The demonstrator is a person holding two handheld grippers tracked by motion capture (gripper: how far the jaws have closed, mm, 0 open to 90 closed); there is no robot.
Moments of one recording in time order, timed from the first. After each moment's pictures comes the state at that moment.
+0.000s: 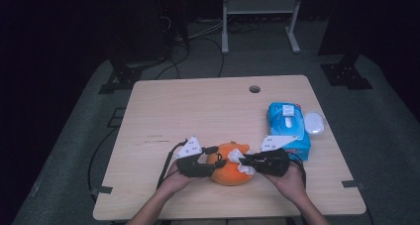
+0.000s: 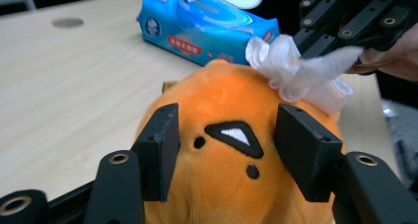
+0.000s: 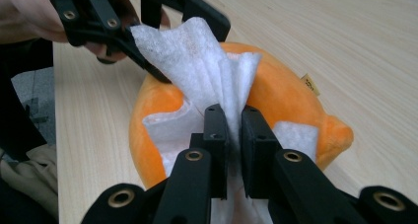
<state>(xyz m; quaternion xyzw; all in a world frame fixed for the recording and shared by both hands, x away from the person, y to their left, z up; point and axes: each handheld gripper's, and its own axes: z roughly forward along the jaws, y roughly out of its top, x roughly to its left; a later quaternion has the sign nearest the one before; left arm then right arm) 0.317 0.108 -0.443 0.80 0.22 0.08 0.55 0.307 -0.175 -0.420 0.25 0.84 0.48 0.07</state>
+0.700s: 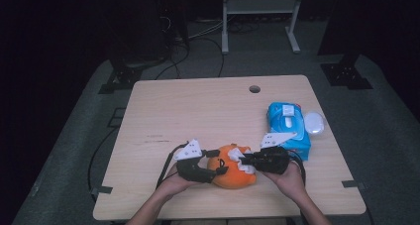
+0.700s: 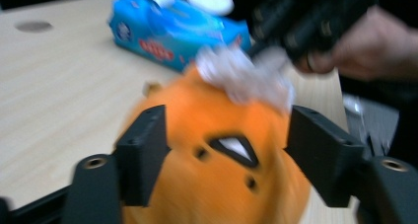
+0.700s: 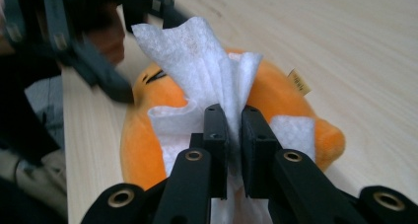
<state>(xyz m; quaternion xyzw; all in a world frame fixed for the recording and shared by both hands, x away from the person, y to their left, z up) 0.309 0.108 -0.432 0.79 0.21 0.06 0.57 0.314 -0.175 -0.421 0.26 0.84 0.48 0.04</state>
